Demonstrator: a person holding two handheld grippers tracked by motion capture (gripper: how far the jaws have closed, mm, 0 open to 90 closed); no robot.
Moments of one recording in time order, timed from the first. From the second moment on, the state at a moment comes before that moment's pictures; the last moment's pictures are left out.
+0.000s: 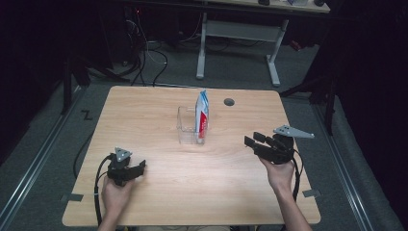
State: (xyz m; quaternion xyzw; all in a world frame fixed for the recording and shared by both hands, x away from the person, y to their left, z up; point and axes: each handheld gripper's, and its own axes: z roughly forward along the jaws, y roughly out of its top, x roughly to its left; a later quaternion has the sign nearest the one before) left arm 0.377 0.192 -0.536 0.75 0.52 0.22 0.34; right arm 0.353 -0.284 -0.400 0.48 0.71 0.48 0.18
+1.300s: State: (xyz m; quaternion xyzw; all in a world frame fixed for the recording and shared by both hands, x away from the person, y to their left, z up) left arm 0.377 0.192 -0.537 0.75 0.52 0.22 0.34; right arm 0.343 -0.302 -0.451 0.52 0.69 0.47 0.16
